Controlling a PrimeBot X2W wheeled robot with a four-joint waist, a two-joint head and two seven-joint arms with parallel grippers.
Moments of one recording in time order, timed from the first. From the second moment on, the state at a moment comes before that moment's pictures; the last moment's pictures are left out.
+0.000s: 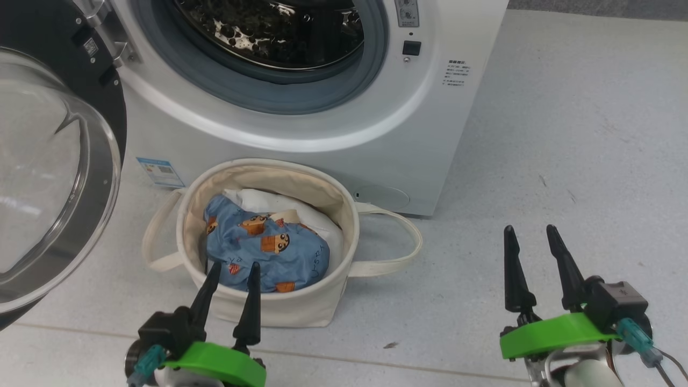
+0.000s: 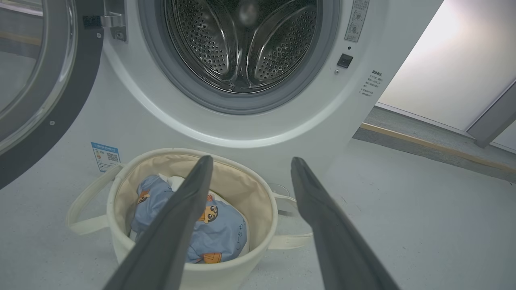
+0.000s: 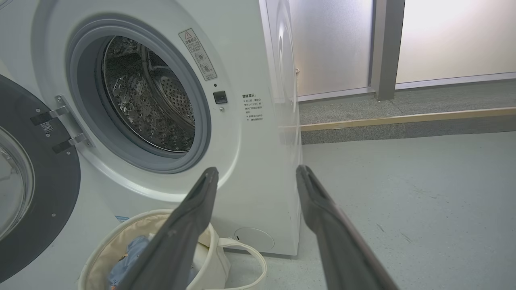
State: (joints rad) left arm -0.14 0.04 -0.18 0.33 -0.30 0.02 -0.25; right arm -0.06 -0.04 0.11 0.11 0.22 0.13 -0.25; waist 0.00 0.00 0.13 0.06
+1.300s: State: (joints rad) left arm -0.57 0.05 -0.28 0.90 -0.05 0.05 -0.25; right arm -0.16 -0.05 0.14 0.06 0.14 0.13 -0.25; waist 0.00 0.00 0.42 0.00
